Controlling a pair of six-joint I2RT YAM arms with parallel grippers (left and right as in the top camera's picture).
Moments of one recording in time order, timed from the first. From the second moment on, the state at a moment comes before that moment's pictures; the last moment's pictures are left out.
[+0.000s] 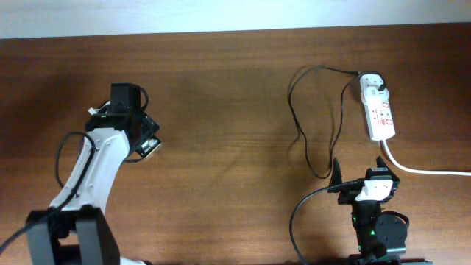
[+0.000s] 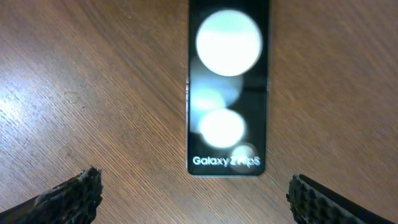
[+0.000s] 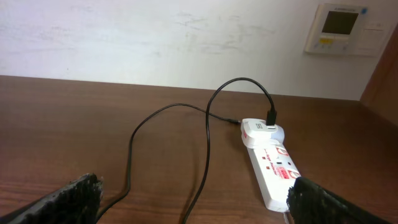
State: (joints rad) left arm 0.00 1.64 1.14 -0.77 -0.29 -0.77; right arm 0.03 0.01 0.01 -0.07 0.06 -0.06
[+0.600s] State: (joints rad) left arm 0.00 1.76 1.15 -0.60 -0.36 -0.86; right arm 0.03 0.01 0.01 -0.07 0.06 -0.06
